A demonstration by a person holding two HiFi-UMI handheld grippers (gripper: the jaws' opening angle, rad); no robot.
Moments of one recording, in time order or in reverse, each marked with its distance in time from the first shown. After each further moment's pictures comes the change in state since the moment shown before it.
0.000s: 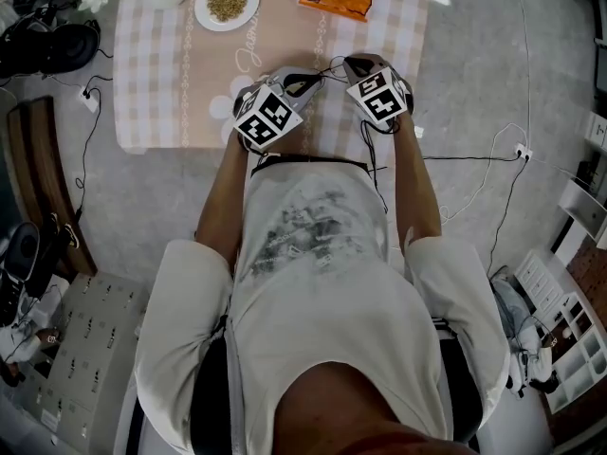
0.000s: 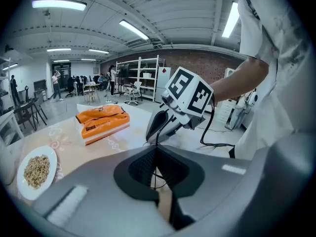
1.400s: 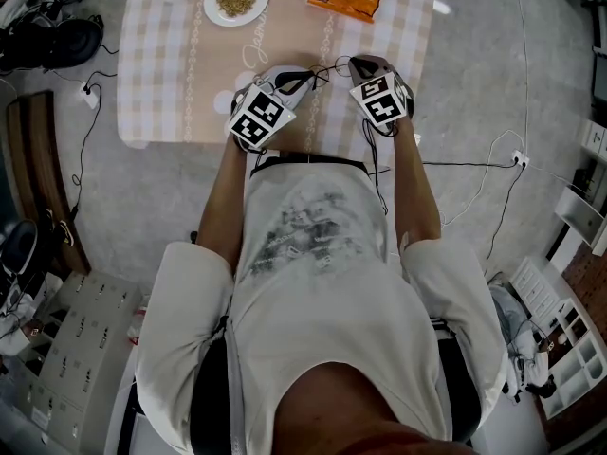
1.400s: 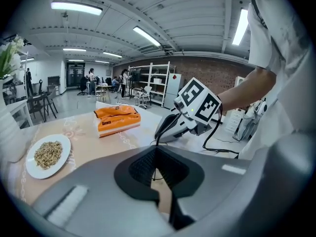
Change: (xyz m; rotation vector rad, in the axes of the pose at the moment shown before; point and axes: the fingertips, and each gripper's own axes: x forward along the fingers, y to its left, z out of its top) left arm -0.027 0.013 -0.004 -0.089 -0.077 0.082; right arm -0.002 0.000 0.000 0.006 -0.016 -0.084
